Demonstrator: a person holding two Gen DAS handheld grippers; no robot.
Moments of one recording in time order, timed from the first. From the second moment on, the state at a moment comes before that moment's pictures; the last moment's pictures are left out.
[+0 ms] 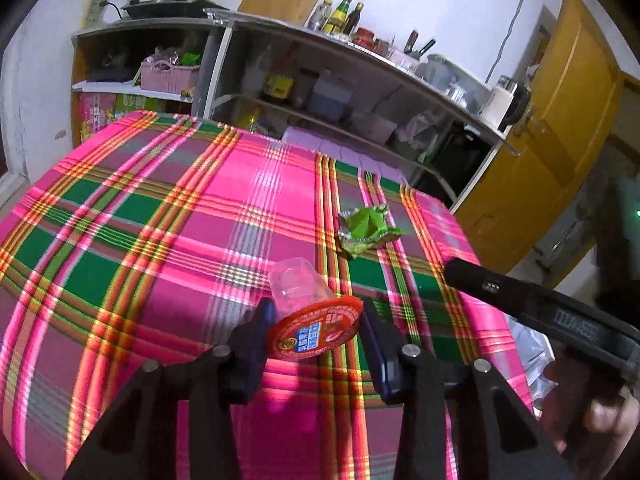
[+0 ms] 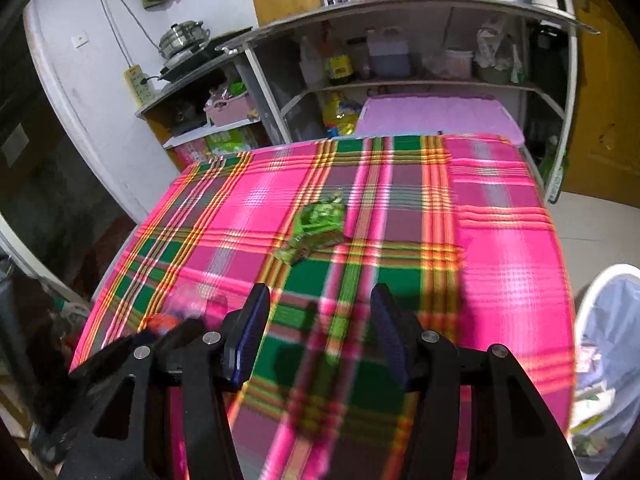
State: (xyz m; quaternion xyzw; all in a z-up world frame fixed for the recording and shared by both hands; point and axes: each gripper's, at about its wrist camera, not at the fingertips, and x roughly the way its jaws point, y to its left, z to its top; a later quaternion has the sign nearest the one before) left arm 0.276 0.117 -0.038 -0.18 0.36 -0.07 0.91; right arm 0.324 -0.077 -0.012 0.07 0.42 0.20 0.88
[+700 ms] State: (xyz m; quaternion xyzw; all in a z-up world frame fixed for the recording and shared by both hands) left arm 0.267 0.158 -0.036 -0.19 0.35 -0.07 0.92; right arm 0.410 -0.029 -0.055 0.09 0.45 0.14 0.88
